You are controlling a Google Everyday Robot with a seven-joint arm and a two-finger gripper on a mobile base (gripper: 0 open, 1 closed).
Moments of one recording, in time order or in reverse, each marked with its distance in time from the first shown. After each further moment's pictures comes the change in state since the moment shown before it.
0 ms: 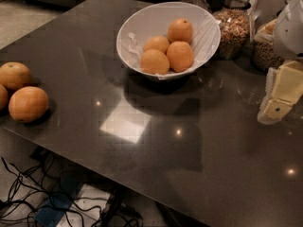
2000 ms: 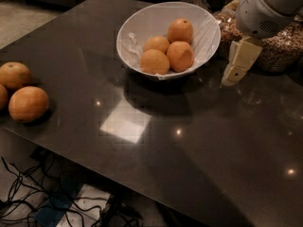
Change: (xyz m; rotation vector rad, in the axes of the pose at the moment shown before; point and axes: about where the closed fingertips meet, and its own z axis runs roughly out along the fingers) arm -0.056 -0.097 0.040 0.123 -0.163 -0.131
